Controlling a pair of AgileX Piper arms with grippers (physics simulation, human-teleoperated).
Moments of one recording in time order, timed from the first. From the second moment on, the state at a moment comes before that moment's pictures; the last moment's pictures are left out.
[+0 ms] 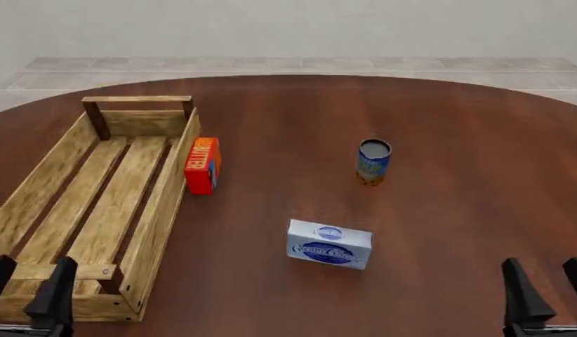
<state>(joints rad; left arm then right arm) -0.03 0.00 -0.02 0.01 -0.01 0.00 0.00 0.00 0.00 -0.01</state>
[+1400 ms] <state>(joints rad) -0.48 0.62 -0.55 0.10 0.02 0.06 0.06 0.00 -0.03 0.01</state>
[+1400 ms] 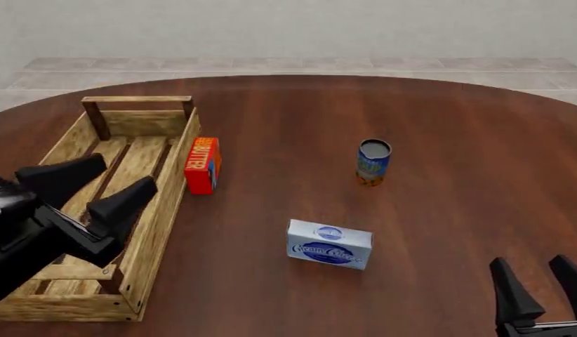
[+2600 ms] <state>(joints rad) -0.77 1.33 -1.04 0.20 0.26 0.07 0.07 0.00 -0.03 0.06</state>
